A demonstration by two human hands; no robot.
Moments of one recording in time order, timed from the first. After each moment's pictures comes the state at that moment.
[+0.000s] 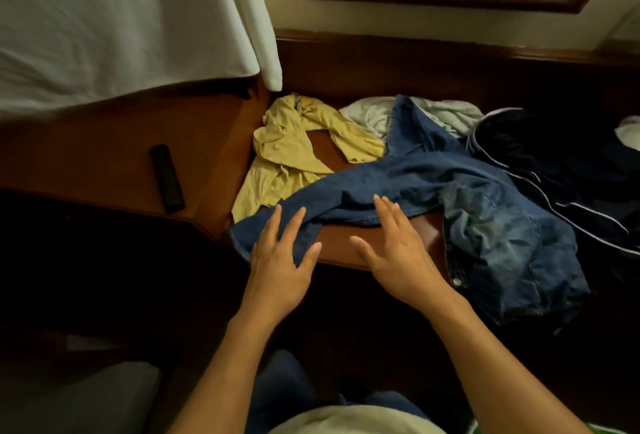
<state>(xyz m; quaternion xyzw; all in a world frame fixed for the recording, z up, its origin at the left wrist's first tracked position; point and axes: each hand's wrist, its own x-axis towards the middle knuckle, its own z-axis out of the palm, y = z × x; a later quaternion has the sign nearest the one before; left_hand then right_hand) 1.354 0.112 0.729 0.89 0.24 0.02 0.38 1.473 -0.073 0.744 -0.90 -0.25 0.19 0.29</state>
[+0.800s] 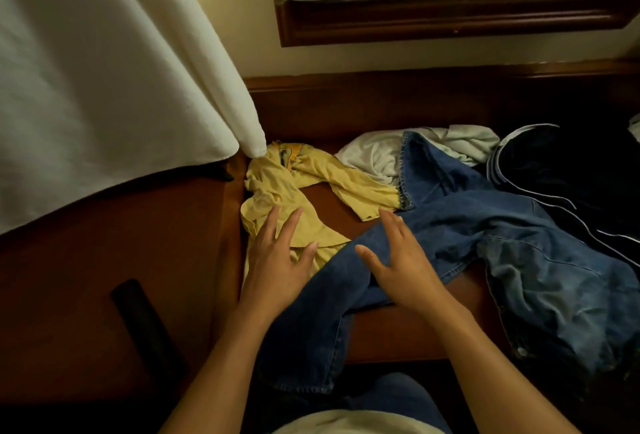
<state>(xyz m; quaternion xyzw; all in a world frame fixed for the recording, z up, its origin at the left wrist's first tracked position) 1.565 0.302 0.690 0.92 0.14 -0.03 0.36 1.625 0.074 0.701 -0.91 -0.12 0.20 0.33</state>
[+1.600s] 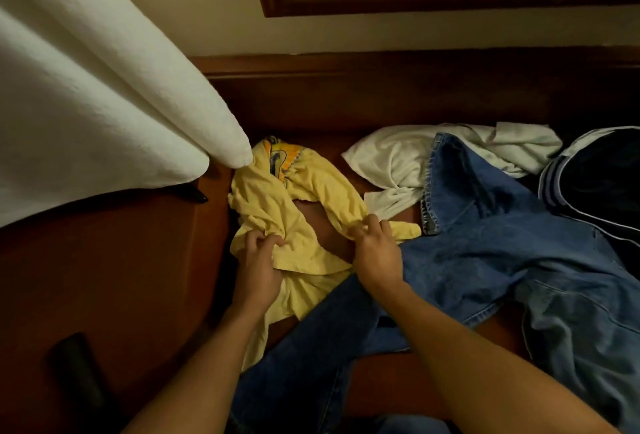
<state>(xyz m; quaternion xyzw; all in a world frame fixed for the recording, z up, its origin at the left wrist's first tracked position) 1.635 0.345 0.564 0.92 0.24 -0.08 0.31 1.732 0.142 0.542 -0.97 -0.19 0.09 0.12</state>
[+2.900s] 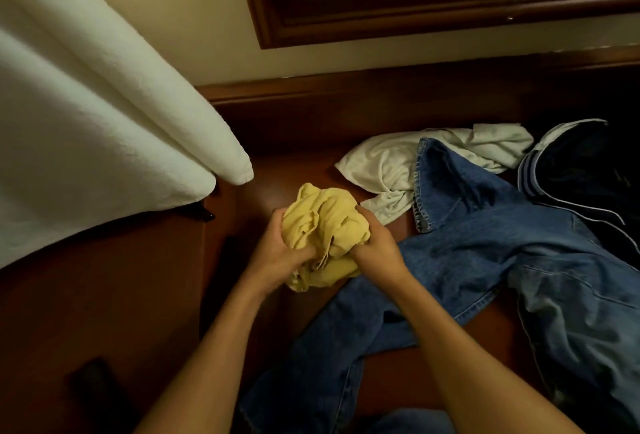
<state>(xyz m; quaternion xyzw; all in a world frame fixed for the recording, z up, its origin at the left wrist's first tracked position) 1.685 0.345 0.633 0.76 0.23 -0.16 0.59 1.726 0.153 0.636 -0.77 0.05 0.27 0.57</state>
